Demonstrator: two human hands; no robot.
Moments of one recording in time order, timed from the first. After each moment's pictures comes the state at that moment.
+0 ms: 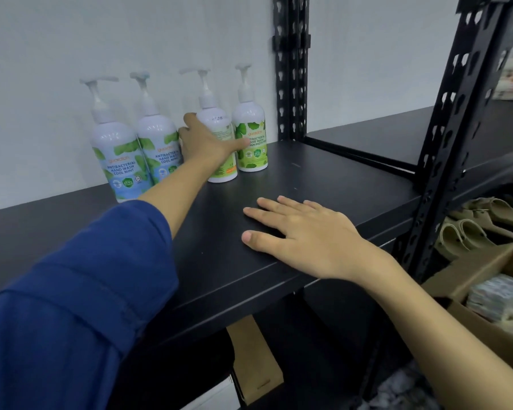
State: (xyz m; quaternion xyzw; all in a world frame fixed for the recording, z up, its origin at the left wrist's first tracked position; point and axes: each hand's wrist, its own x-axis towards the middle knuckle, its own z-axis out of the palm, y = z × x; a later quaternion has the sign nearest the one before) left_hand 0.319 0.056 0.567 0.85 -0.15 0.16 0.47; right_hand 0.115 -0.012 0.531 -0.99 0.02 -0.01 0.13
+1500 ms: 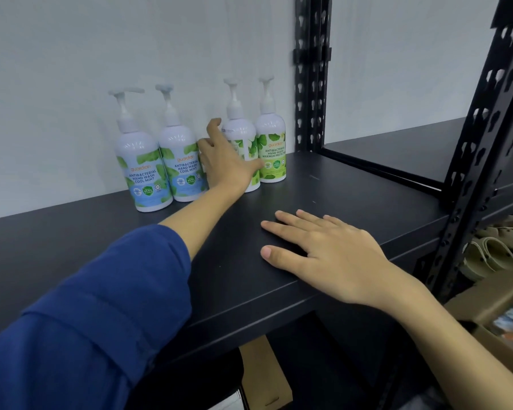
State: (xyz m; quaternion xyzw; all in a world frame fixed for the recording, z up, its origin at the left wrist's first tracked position) left_hand 0.315 0.050 0.549 0.83 -0.17 0.24 0.47; right_hand 0.115 -0.012 0.529 -0.99 0.02 -0.03 0.13
